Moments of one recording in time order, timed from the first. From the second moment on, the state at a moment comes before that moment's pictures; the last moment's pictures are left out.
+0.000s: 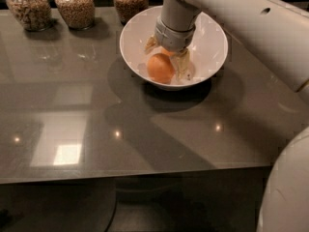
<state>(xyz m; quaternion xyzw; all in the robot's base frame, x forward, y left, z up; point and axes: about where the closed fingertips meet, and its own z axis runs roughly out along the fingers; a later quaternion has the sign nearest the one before) 0.651 -0.049 0.872 -0.92 0.37 -0.09 0.13</state>
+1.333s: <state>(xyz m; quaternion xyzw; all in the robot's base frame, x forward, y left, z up) 0.650 -0.048 0.864 -0.91 0.38 -0.06 0.13</state>
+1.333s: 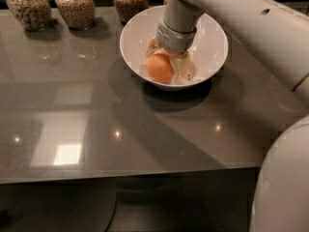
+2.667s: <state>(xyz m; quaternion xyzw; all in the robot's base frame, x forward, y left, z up) 0.647 -0.039 0.871 -0.91 0.38 -0.04 0.15</state>
